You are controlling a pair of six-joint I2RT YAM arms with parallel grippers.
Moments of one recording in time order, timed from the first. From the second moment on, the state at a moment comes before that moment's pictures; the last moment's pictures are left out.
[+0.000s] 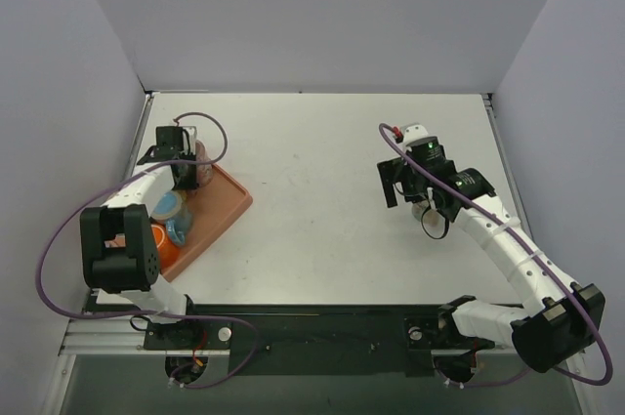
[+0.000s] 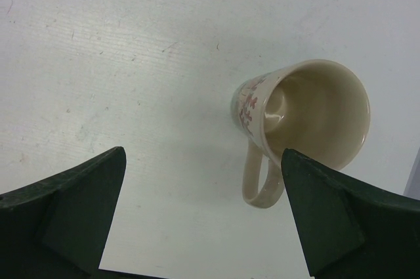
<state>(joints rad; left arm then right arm) 0.04 1.62 1.06 -0.41 -0.12 0.01 0.44 1.18 1.06 -0.73 0.24 0.03</state>
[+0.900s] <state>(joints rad) 0.07 1.43 1.08 -0.61 0.17 0.00 0.83 1.13 0.99 -0.45 0.23 0.18</state>
